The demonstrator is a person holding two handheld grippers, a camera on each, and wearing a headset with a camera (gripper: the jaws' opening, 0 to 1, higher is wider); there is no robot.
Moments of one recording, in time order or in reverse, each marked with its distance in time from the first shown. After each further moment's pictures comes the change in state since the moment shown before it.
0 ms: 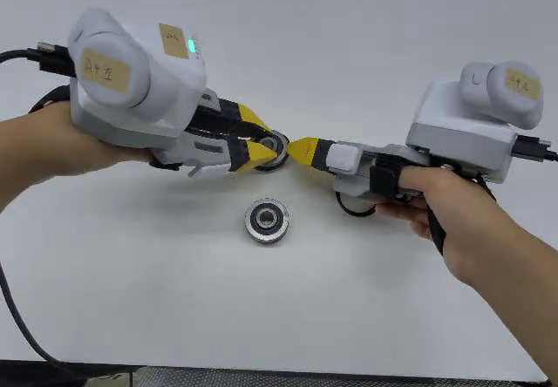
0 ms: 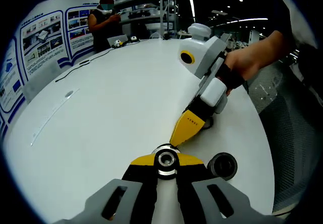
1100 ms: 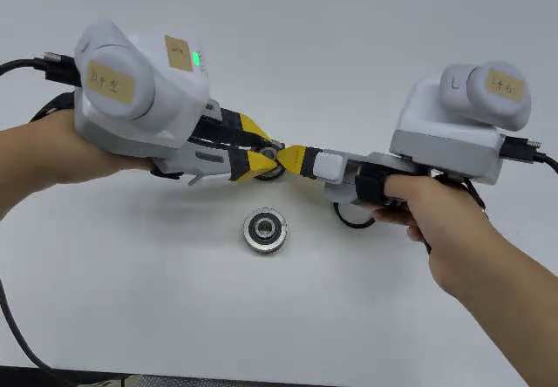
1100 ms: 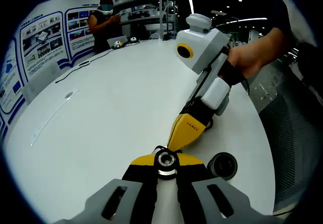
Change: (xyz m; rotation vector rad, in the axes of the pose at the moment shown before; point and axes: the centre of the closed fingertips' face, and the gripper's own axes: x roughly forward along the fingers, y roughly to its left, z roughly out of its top) left arm 0.000 -0.001 0.000 0.008 -0.006 0.000; right arm 0.004 0.011 -0.001 -0.115 0.039 -0.039
